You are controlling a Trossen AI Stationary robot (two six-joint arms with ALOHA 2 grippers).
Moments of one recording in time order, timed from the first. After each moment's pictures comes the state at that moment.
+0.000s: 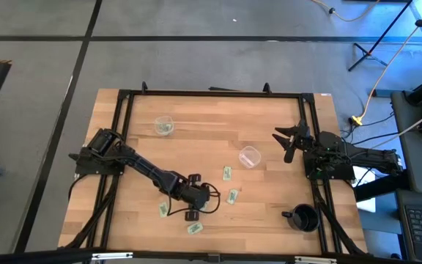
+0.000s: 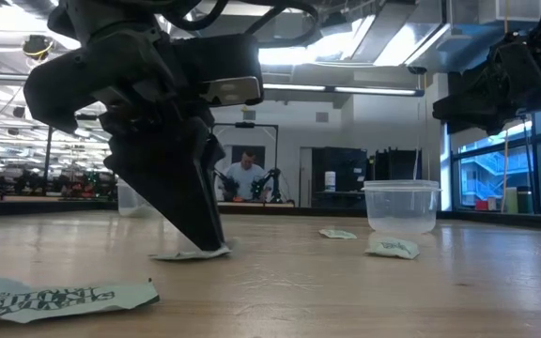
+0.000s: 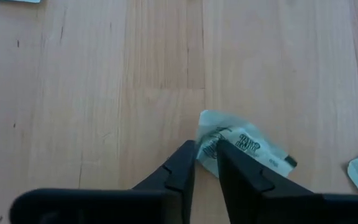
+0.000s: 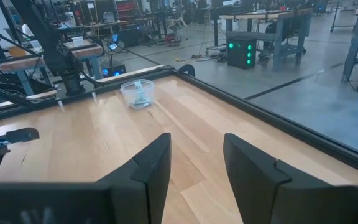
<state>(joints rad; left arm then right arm) -0.42 1.93 1.10 -0.22 -0.13 -0.42 -0.10 0.03 0.07 -0.12 0.36 0.15</state>
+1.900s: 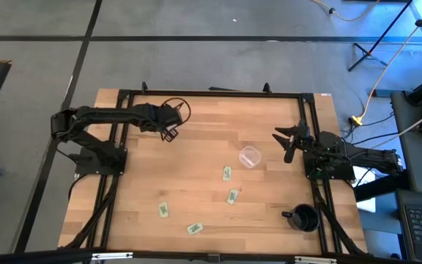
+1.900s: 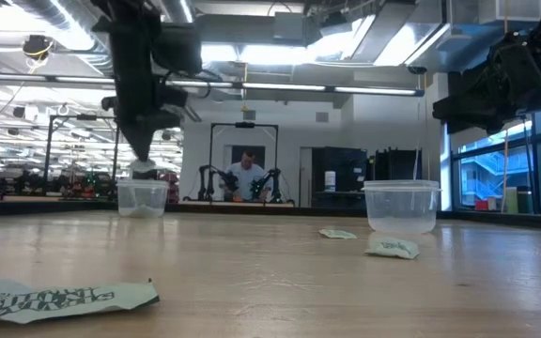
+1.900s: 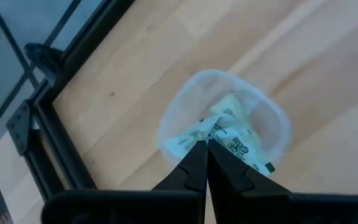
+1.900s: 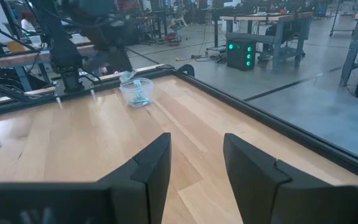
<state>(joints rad) 0.34 1.41 0.95 -0.93 -0.50 -0.47 -0.10 0.03 0.07 -0.12 0.36 0.13</state>
